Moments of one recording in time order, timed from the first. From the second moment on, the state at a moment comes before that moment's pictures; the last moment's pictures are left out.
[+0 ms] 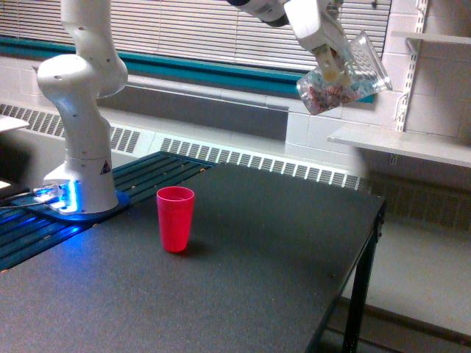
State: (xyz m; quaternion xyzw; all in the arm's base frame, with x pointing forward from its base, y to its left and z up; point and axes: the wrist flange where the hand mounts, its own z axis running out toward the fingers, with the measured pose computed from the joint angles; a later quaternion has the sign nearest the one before) arm 0.602 -0.123 0.513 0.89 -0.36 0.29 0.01
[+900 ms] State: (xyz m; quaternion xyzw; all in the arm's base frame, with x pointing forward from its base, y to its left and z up) arm 0.583 -0.158 0.490 0.90 -0.34 0.27 0.02
